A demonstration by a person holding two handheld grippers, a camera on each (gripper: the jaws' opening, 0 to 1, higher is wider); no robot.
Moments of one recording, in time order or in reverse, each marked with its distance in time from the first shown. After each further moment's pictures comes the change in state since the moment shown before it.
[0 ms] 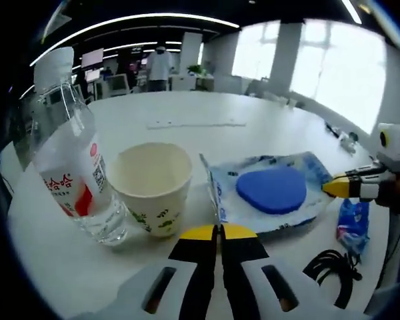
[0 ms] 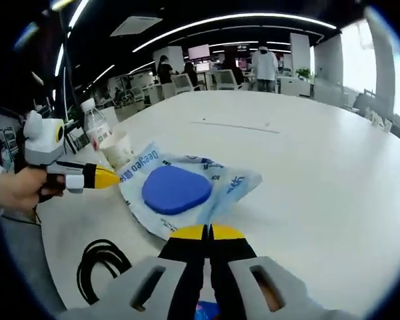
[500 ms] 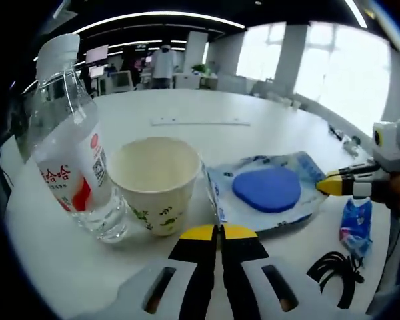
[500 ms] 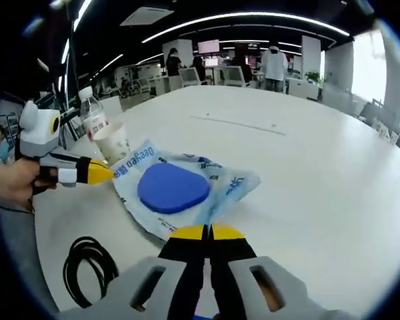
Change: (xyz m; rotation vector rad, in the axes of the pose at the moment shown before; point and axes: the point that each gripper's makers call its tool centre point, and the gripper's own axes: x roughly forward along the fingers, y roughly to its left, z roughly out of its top) left arm 0.005 0.005 -0.007 -0.015 0.011 0.010; right arm 0.020 -0.005 -0.004 -0.064 0.037 0.019
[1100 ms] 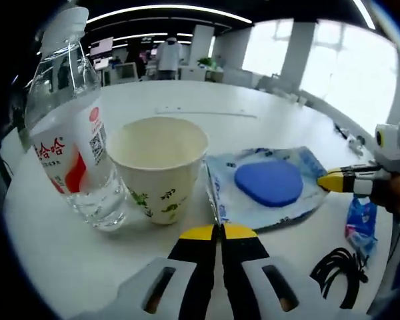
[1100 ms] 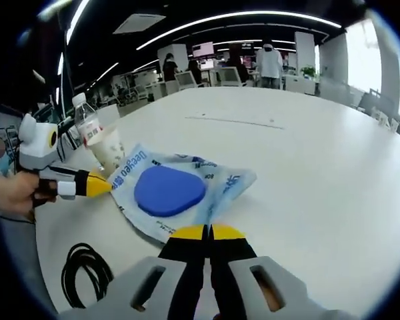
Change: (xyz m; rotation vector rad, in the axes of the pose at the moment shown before) left arm 0.006 0.004 -0.016 -0.039 0.042 0.026; right arm 0.013 -0.007 -0.002 0.067 -0.021 0.014
